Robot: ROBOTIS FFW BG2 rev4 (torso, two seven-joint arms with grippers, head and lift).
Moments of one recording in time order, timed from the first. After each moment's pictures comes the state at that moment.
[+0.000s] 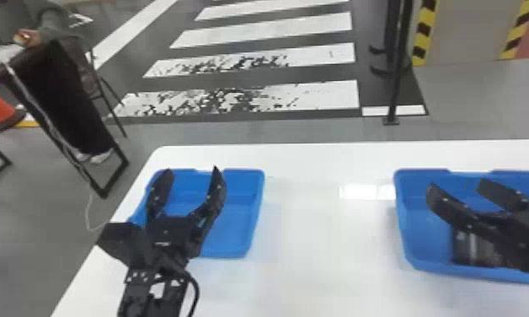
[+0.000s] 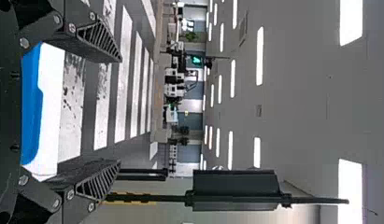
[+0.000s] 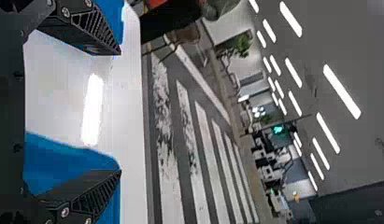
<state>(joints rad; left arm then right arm) 0.47 0.06 0.13 -1.97 0.16 -0.23 -0.05 0.31 -0.26 -0.04 -2.22 -0.54 0.65 0.20</state>
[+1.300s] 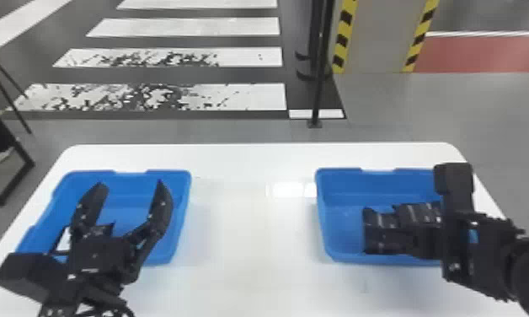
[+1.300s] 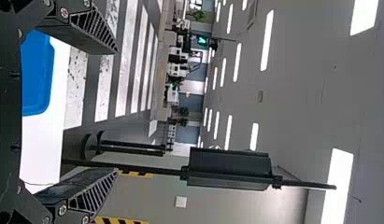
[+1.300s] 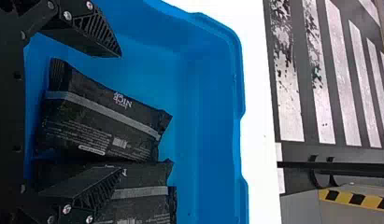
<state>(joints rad) 0.52 0.06 0.05 -2.00 0.18 -0.26 -0.07 0.04 -0.24 -0.04 -1.99 -0.43 1.21 0.03</state>
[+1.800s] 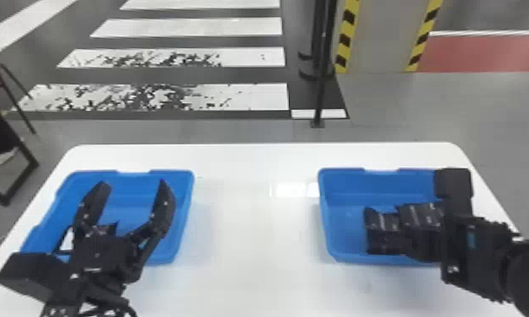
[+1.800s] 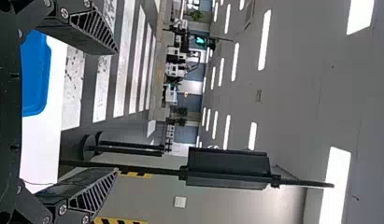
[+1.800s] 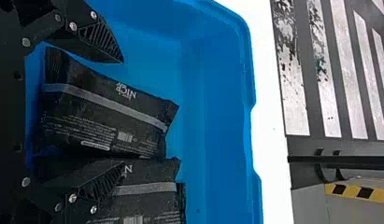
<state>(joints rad) 0.52 0.06 0.05 -2.00 0.18 -0.27 -0.07 0.03 -0.24 -0.03 -1.93 -0.44 1.18 0.01</state>
